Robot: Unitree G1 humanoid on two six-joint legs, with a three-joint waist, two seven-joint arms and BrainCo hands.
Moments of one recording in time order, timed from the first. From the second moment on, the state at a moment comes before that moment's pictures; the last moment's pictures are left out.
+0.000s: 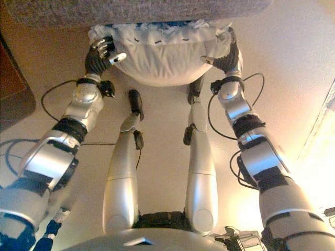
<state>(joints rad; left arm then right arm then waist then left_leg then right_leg) -0.99 0.44 -0.50 1.03 -0.63 -0.33 0.14 -1.01 -0.44 0.48 0.98 0.21 -0.19 -0.40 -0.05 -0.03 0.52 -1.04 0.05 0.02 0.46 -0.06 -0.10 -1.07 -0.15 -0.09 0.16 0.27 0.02</state>
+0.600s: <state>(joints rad) -1.01 0.48 -0.50 1.00 -0.78 -0.23 -0.08 -1.01 -0.59 0.47 0.95 0.57 -0.25 0.07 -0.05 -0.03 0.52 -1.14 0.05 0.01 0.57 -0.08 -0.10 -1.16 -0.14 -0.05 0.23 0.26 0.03</state>
